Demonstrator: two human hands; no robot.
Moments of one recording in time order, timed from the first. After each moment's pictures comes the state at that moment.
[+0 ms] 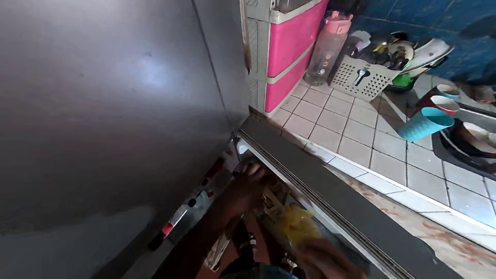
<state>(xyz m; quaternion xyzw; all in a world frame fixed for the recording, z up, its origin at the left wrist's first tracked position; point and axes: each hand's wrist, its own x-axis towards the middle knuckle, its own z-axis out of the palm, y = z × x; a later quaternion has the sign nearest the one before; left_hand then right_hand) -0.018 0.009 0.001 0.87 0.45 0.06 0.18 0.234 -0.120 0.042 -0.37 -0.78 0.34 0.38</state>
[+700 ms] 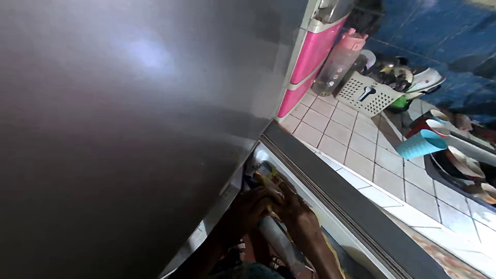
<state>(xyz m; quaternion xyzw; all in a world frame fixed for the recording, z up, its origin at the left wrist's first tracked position) -0.049 -0.027 -0.094 0.81 0.40 0.44 0.02 0.141 -0.028 -0.027 -0.55 -0.78 0.19 0.24</state>
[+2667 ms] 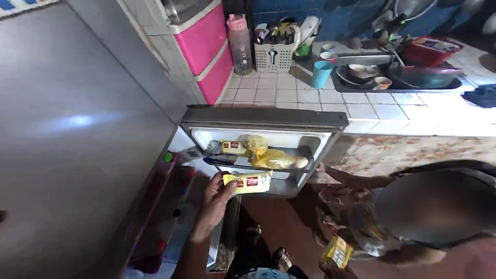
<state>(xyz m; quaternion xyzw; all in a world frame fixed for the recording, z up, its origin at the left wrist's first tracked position) 0.020 -0.116 -0.027 0.50 0.40 0.50 0.58 0.286 -0.379 -0.154 -0.54 0.00 0.58 0.61</state>
